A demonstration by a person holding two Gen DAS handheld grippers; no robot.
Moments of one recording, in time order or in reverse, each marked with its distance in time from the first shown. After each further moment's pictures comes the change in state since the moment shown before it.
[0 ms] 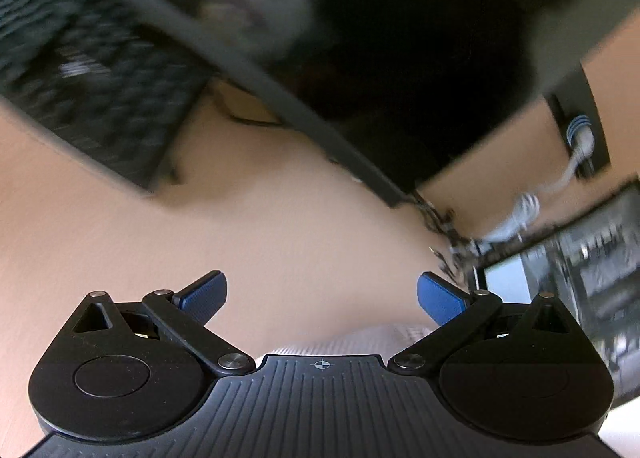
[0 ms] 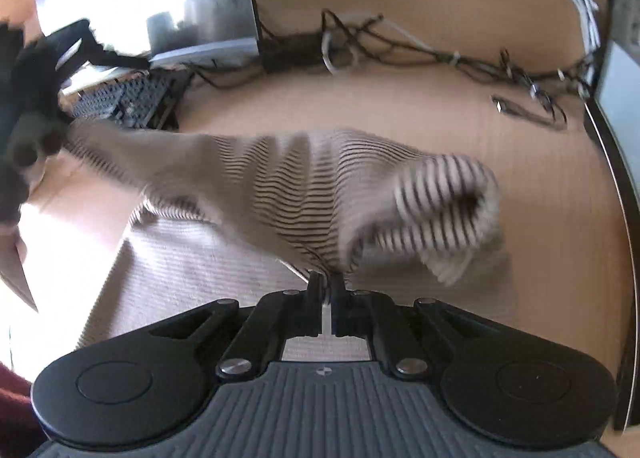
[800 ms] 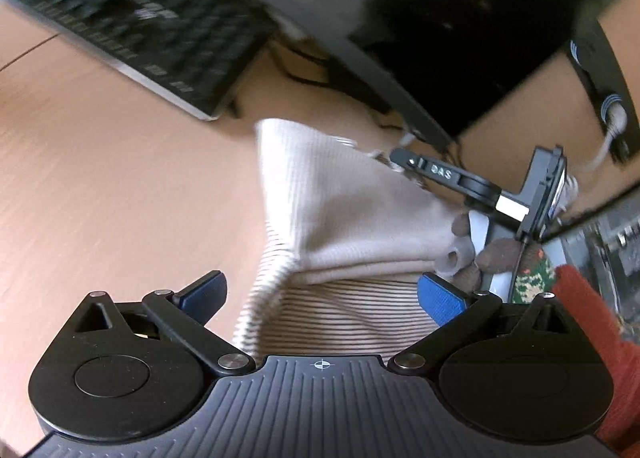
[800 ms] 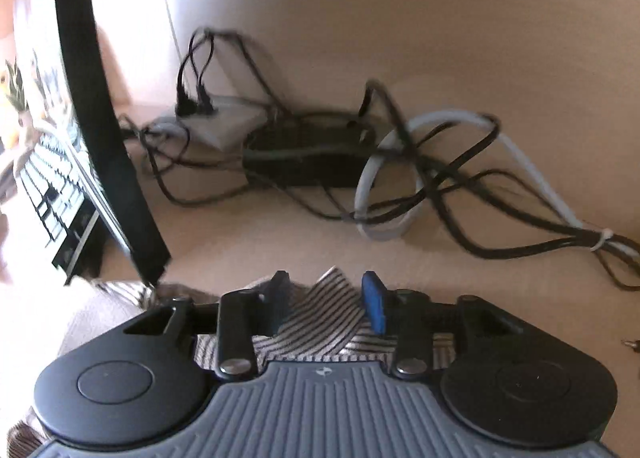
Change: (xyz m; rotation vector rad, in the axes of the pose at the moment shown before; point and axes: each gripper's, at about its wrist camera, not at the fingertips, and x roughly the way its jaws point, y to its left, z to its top) left arm -0.028 0.017 -0.061 -0.125 -0.041 0.158; right arm 0.186 0.000 0.181 -0.174 -0.099 0.066
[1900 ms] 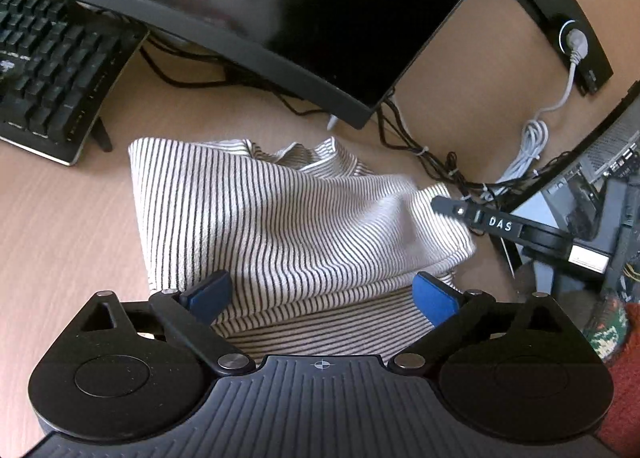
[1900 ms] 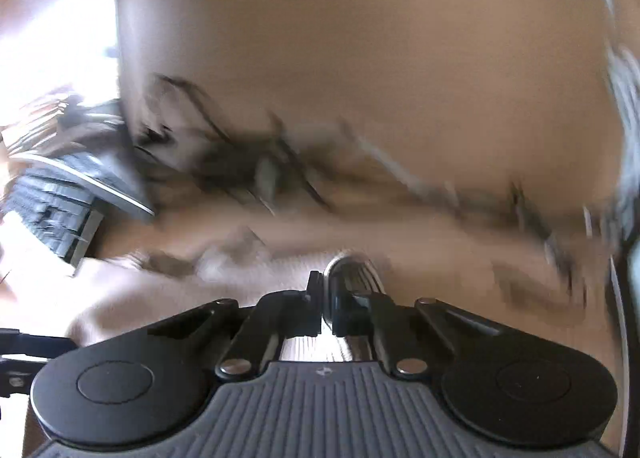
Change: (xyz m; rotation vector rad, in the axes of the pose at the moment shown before) left arm 0.051 -0.070 0.012 0.258 0.008 -0.083; right arm -0.138 -0.026 -0.025 0.051 -0.121 -0.129
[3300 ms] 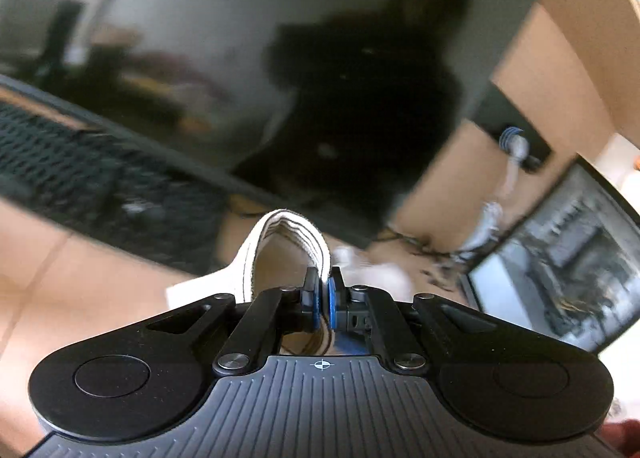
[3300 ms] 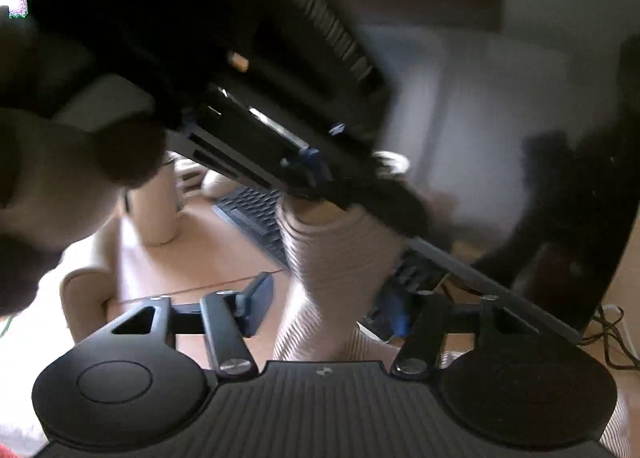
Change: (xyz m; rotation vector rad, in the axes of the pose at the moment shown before) left arm -0.191 0.021 0.060 0.086 -0.150 -0.025; right arm -0.059 0.280 -0.019 -0.360 -0.267 0.333
